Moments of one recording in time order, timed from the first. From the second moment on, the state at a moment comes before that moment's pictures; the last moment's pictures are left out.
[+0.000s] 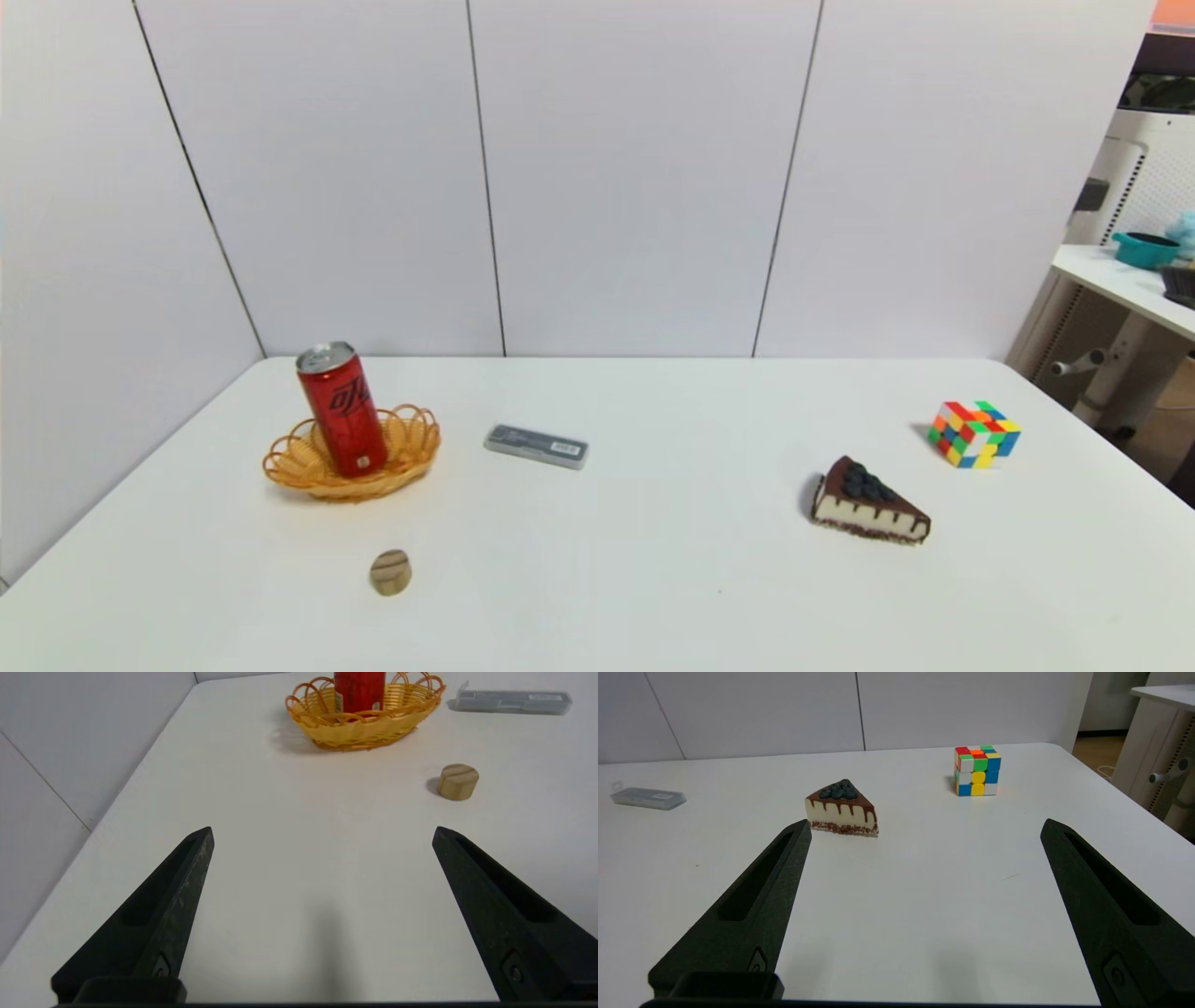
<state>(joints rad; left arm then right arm) 0.01 0.16 -0.08 0.05 0.03 0.07 0.00 0.00 0.00 -0.07 -0.01 0.05</state>
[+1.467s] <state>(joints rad) -0.01 0.00 -0.02 0.05 0.02 -0.04 0.00 0.00 0.00 -0.07 -0.01 0.05</state>
